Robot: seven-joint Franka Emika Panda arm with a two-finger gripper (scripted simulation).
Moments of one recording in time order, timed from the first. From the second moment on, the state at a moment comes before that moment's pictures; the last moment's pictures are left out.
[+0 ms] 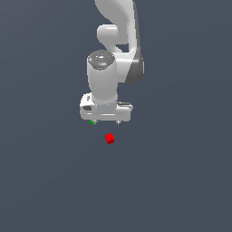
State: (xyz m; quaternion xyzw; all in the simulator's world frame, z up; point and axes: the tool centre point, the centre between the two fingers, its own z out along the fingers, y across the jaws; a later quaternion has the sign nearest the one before) arm -0.001 -0.041 0.177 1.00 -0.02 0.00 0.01
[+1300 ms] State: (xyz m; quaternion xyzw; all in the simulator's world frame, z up) arm -0.004 -0.034 0.089 0.99 0.15 0.00 0.00
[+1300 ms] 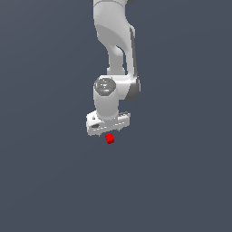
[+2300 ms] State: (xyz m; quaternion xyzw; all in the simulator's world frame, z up) arm -0.004 -0.033 0.041 0.98 0.18 0.00 0.00
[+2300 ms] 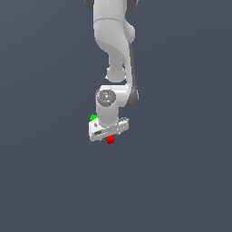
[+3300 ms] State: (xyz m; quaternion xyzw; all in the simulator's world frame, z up) arm -0.004 -0.034 0.020 0.98 0.18 0.00 0.00
